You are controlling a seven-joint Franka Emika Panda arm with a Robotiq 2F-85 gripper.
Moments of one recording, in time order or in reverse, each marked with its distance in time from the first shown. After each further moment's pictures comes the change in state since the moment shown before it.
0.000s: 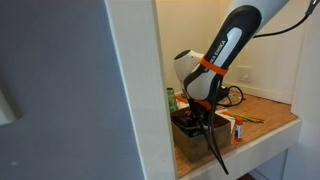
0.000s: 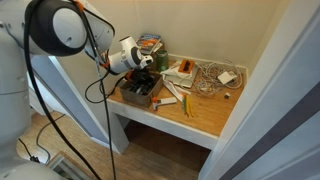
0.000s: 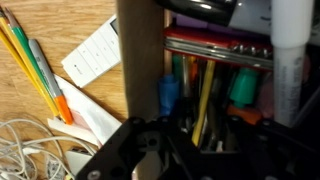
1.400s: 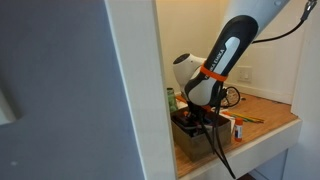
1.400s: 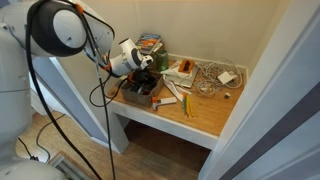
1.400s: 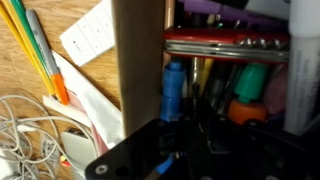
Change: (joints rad) arm 0.061 0.037 -0.071 0.017 -0.036 0.063 -0.028
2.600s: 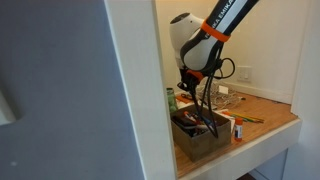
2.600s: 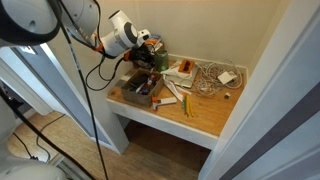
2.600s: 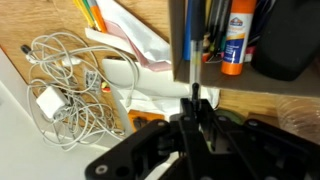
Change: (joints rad) arm 0.026 -0.206 -0.029 0.004 -0.033 -0.005 0.056
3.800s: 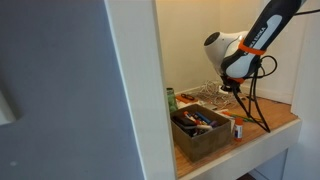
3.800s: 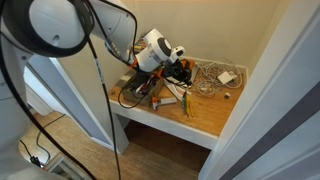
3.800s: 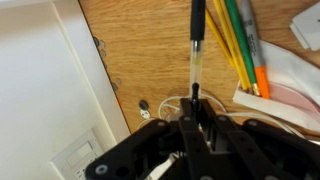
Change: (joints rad) arm -0.226 0.103 -0.071 0.019 -0.263 -0.087 0.080
